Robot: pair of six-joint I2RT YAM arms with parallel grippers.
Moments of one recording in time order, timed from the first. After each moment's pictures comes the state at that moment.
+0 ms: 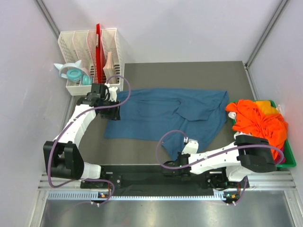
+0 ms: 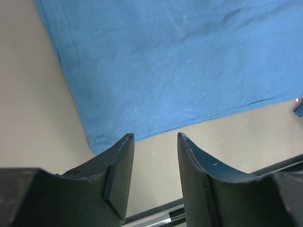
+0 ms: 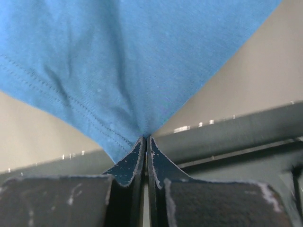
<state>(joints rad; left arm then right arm) -0.11 1.37 1.09 -0.79 0.24 0.05 1.53 1.50 0.74 -0.90 0.67 1.85</state>
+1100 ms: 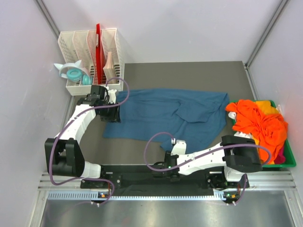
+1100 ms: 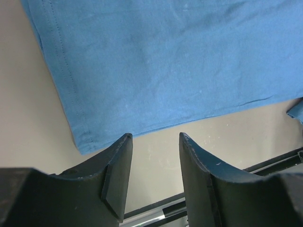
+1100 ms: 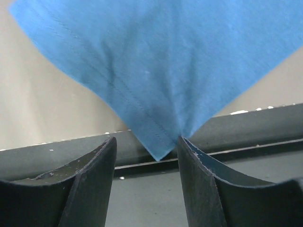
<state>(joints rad) -0.08 1.40 1.06 -0.79 0.28 0.03 1.56 1.67 0.92 -0.90 0.65 1.76</state>
